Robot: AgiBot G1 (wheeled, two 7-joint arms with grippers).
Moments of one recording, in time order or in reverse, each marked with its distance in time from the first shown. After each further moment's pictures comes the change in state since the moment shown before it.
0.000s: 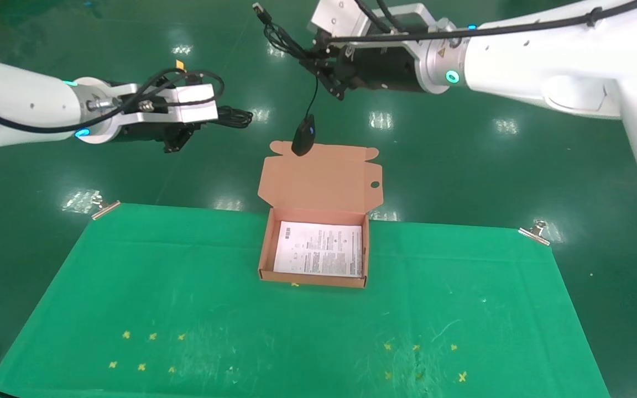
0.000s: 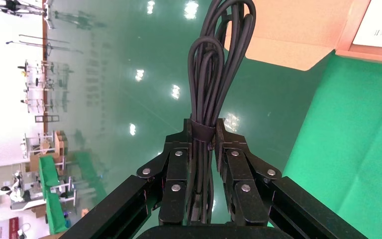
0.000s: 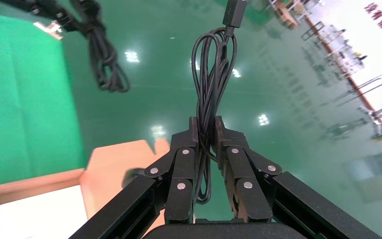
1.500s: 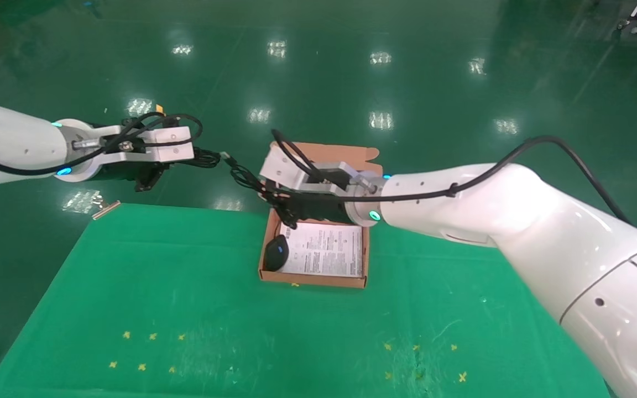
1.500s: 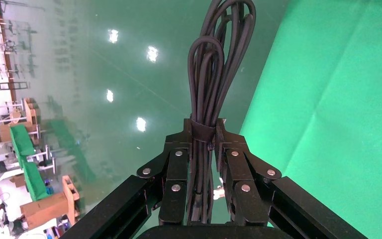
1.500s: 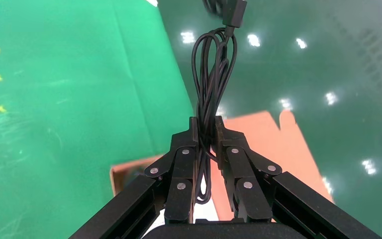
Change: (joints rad) left arm 0.049 -0.047 0.037 -0.094 0.133 0.116 -0.164; right arm -0.190 -0.021 -0.539 0.059 0.339 0.232 0.146
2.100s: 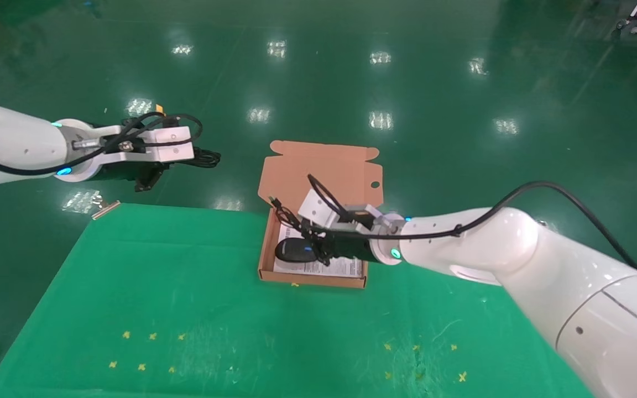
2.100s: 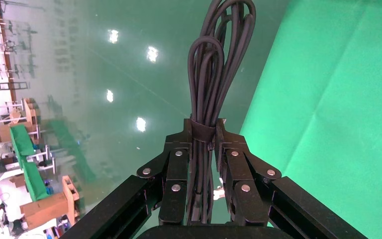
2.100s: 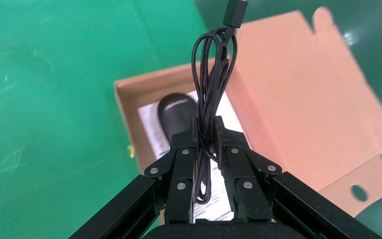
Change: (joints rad) left arm 0.000 0.000 0.000 -0.001 0.001 0.000 -0.001; right arm -0.053 0.001 -0.148 -0.111 0.084 0.052 0.024
